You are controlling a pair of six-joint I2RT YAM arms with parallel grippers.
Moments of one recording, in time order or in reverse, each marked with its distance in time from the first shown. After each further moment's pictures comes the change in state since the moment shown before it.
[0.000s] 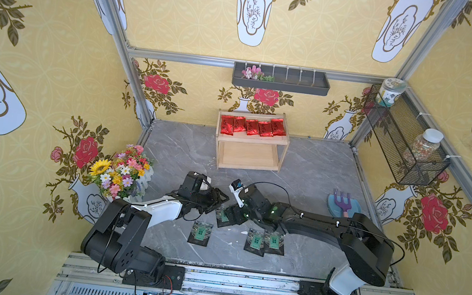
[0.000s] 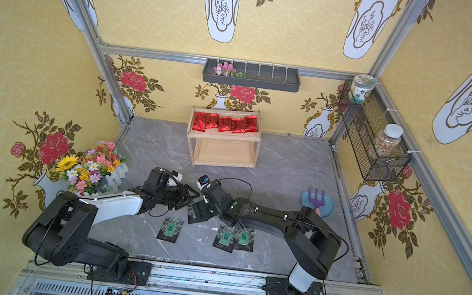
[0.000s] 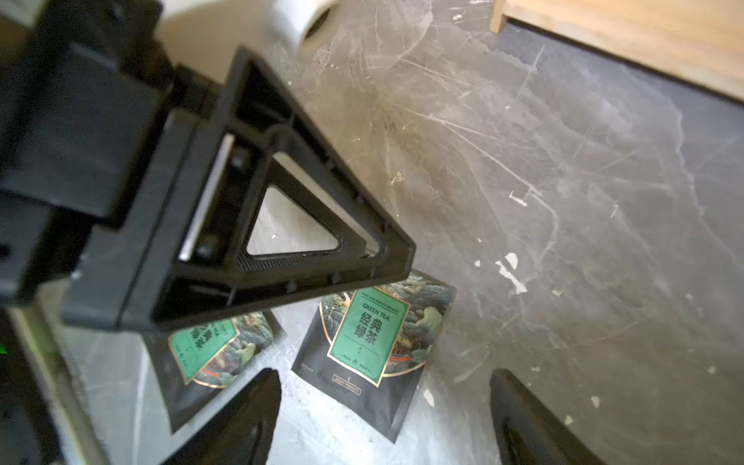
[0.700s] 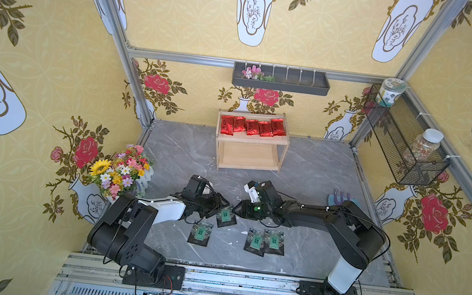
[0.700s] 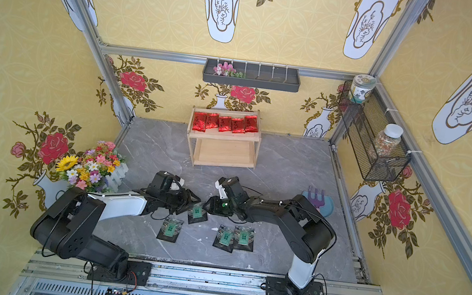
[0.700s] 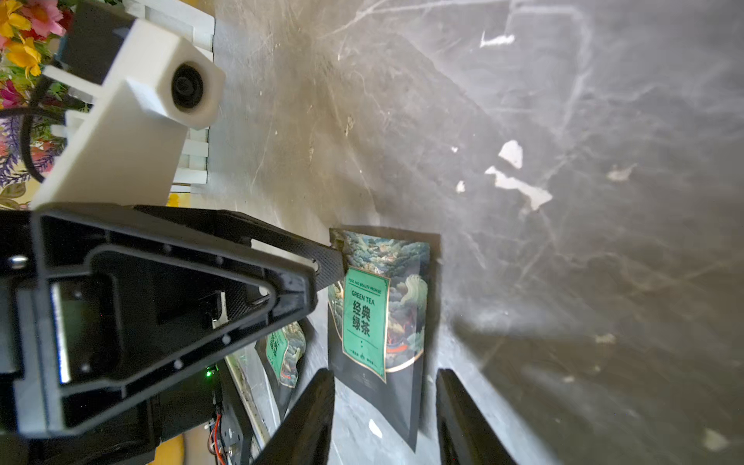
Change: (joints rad) left arm -0.032 0.054 -0.016 0.002 -0.030 -0.002; right arm -0.197 0.130 -0.124 0.259 -0.432 0.386
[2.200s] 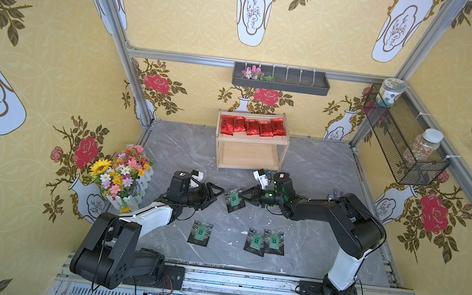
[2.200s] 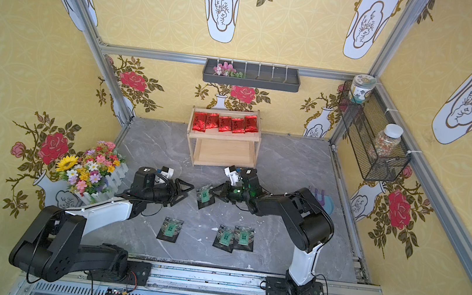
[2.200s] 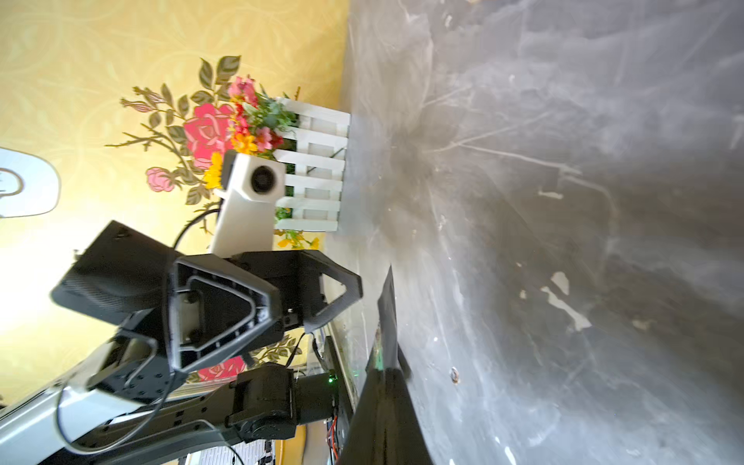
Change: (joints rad) left arm 0.155 -0.168 -0.084 0.210 0.190 -0.081; right arm -0.190 0.036 -0.030 0.422 -0.344 0.192
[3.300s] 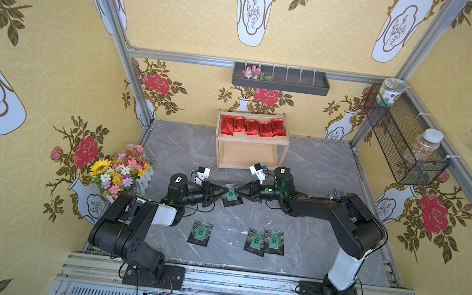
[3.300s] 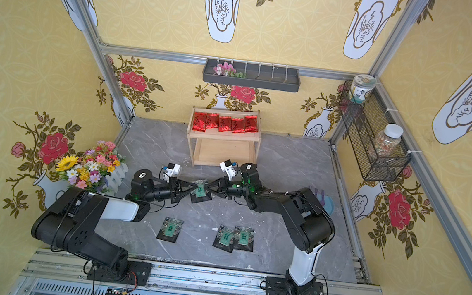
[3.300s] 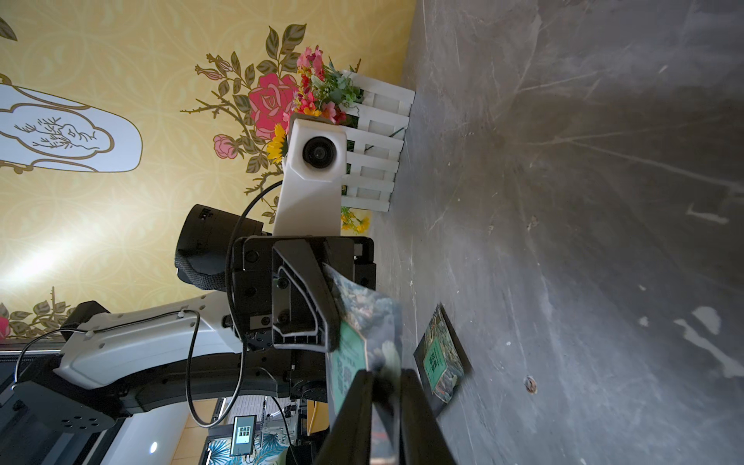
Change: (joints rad) left arm 0.008 0.200 -0.074 0.650 0.228 -0.244; right arm 0.000 0.011 0.050 0.042 -0.113 0.048
